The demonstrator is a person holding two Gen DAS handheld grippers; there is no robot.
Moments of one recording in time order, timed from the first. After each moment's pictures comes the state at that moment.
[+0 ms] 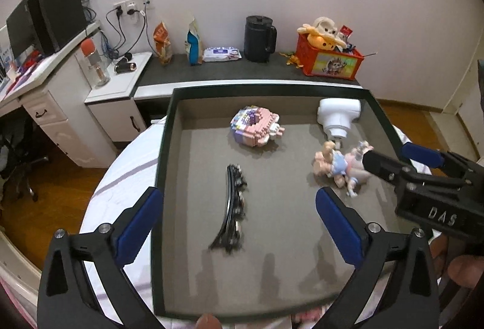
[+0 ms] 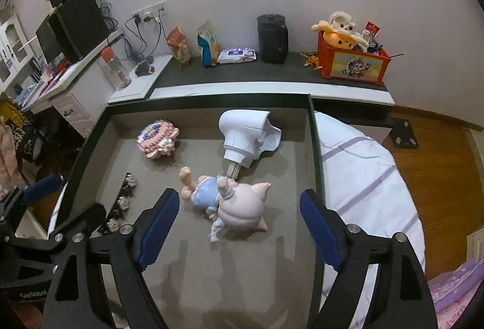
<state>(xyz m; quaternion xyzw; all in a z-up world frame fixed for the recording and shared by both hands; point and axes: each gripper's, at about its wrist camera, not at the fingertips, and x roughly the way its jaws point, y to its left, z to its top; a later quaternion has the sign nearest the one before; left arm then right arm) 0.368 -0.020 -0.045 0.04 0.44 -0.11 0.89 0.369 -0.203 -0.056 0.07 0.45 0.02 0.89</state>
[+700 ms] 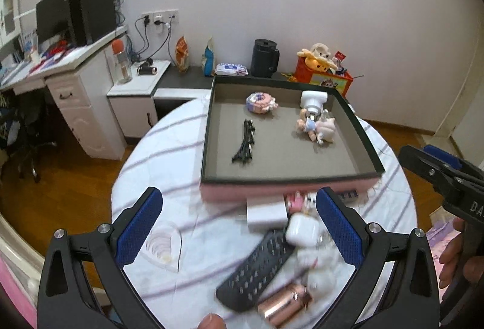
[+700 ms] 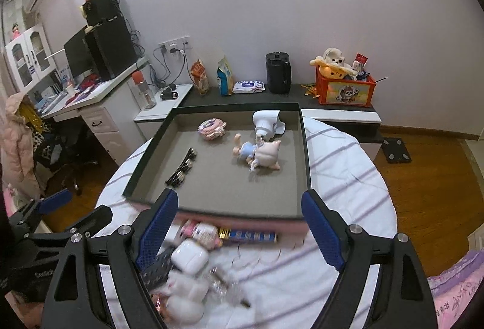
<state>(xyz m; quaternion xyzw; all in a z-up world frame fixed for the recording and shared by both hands) 0.216 0.040 -0.004 -0.01 0.39 -0.10 0.91 0.209 -0.171 0.013 0.07 0.37 0.03 0.93</state>
